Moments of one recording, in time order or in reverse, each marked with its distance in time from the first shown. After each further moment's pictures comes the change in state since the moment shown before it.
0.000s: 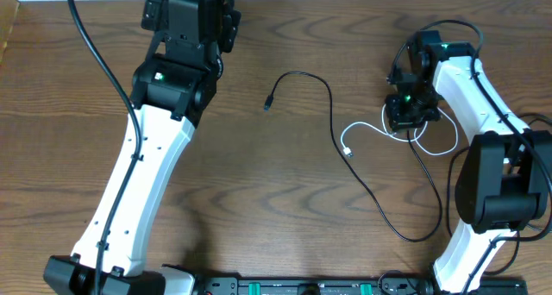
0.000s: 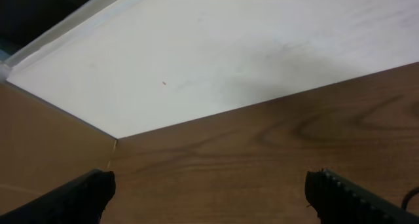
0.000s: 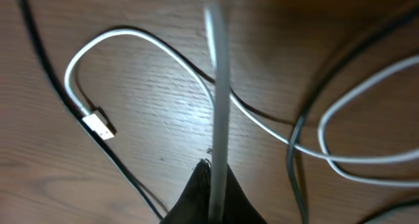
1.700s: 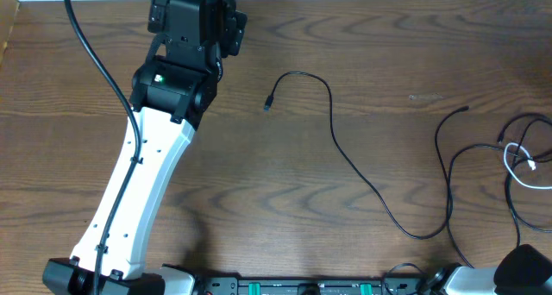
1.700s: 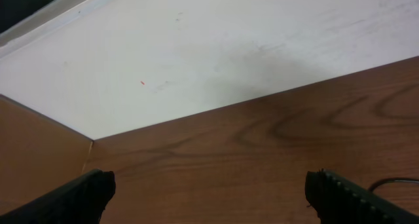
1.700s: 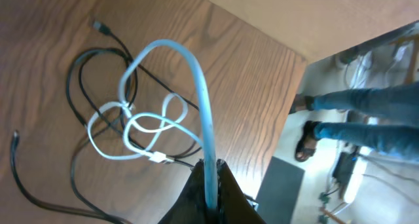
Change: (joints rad) left arm -0.008 -0.007 0.000 -0.026 0.068 -0.052; right arm -0.755 -0.422 0.486 -0.408 0.588 0.362
